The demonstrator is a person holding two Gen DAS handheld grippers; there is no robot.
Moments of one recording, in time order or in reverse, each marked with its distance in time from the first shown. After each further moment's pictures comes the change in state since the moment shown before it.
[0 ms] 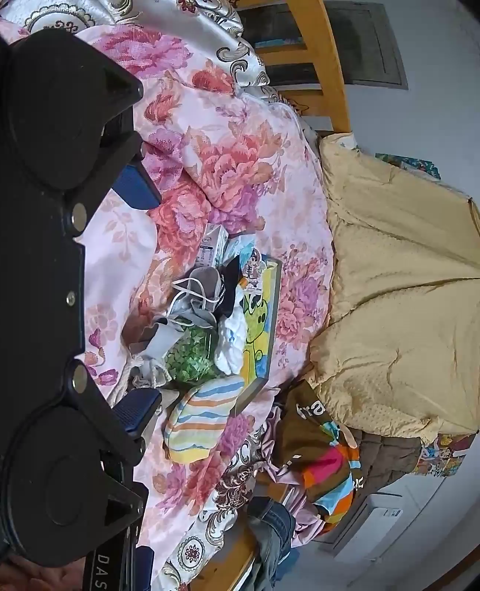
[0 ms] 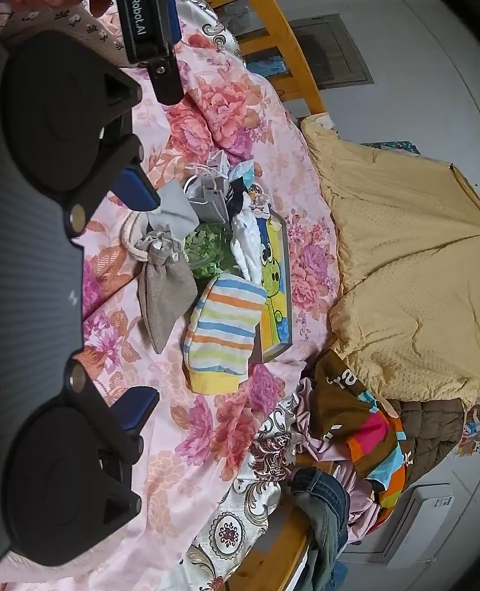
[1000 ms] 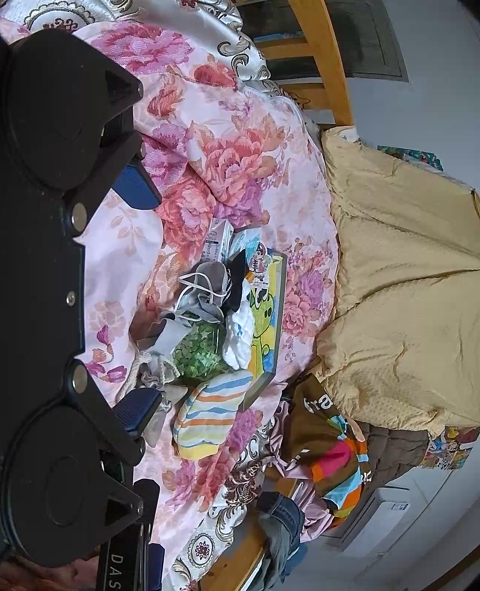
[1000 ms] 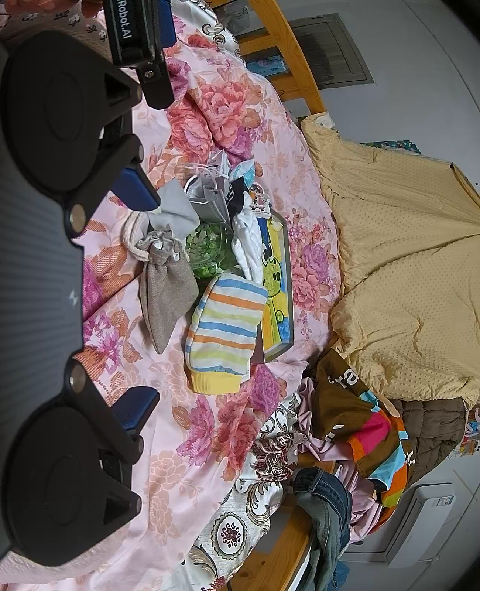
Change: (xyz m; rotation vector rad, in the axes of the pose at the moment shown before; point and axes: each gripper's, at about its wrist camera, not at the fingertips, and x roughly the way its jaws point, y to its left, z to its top) left arm 0.001 -0.001 -0.004 0.006 0.012 -0.013; right arm 0.000 0.000 -0.001 0.001 0.002 0.001
